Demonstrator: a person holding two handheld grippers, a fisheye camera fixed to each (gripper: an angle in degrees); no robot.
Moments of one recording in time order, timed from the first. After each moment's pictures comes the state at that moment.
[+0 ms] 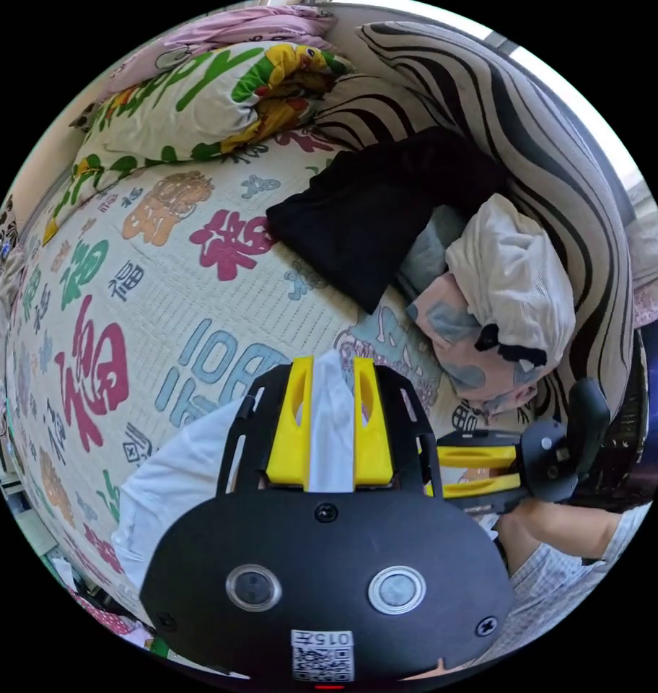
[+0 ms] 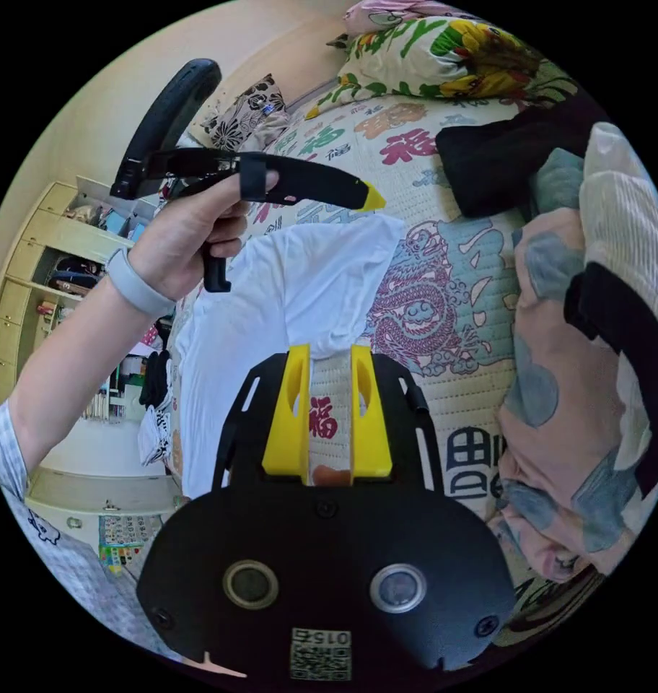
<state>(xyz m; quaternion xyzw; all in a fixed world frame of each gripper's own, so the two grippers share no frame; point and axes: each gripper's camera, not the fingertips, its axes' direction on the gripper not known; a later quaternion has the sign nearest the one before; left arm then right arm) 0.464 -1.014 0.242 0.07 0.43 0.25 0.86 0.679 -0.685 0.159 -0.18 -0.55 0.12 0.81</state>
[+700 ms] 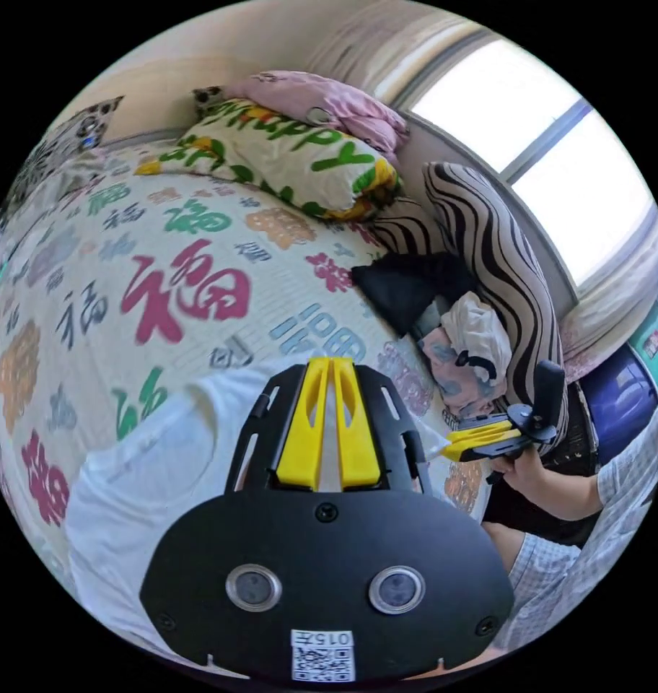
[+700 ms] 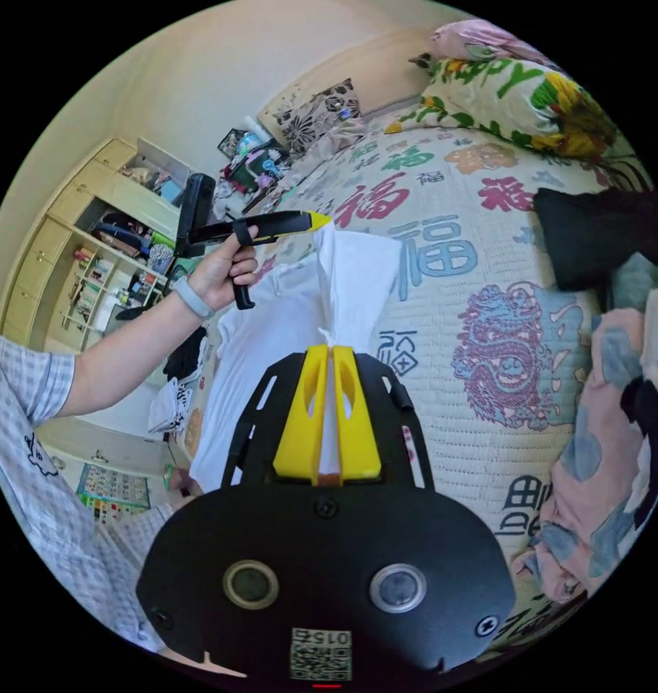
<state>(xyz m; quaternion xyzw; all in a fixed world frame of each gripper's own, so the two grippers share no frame) 0.213 -0.939 0.434 0.16 0.57 0.03 0.81 0.599 -0.758 0.144 -0.10 -0.60 0.02 0.79</state>
